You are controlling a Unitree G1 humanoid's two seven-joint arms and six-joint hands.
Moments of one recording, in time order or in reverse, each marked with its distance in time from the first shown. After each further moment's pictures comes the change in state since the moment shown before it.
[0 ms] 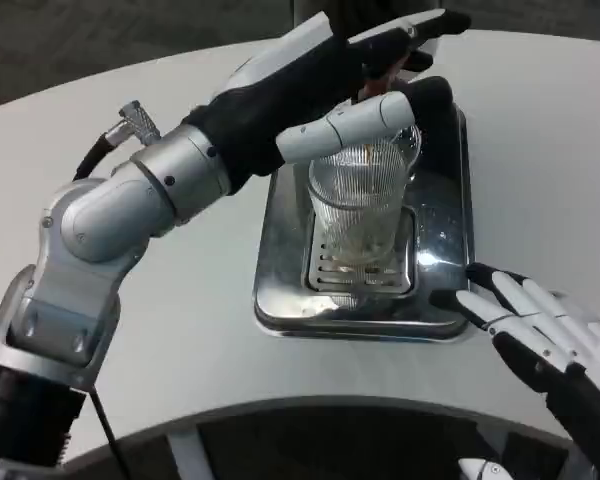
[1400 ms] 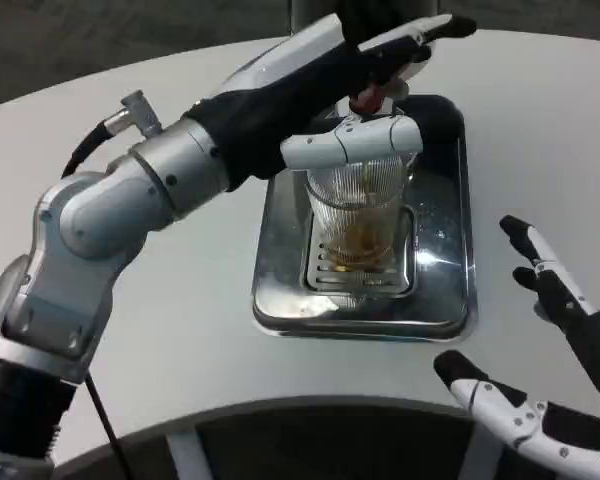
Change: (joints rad) left arm -0.019 0.036 -0.013 0.010 0.080 -0.074 -0.002; right arm -0.081 0.038 0.322 0.000 -0.125 0.524 -0.217
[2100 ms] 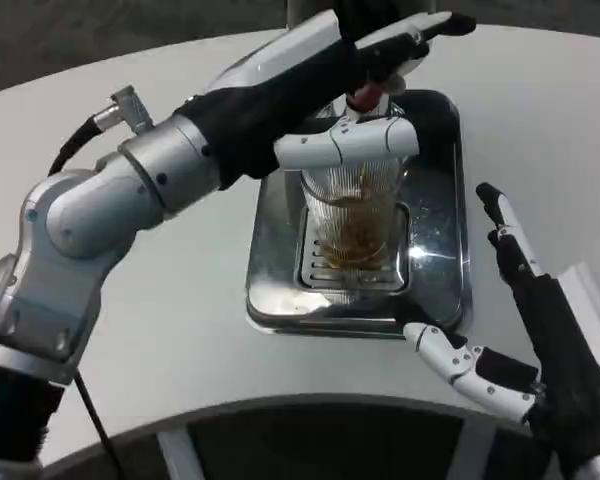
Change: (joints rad) left arm 0.011 0.028 0.005 -0.047 -0.007 0.012 -0.013; right arm -0.173 -0.008 0.214 0.252 -0.086 0.091 -0.336
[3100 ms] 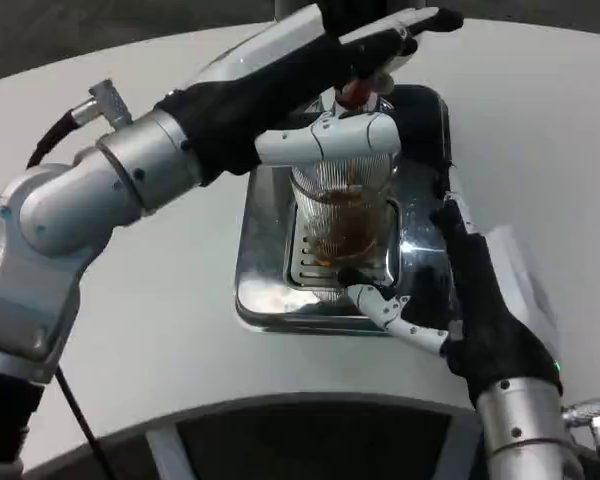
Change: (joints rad) left arm 0.009 0.037 0.023 -0.022 -0.037 0.004 -0.032; right arm -0.299 0.001 0.100 0.348 0.059 0.100 -0.279
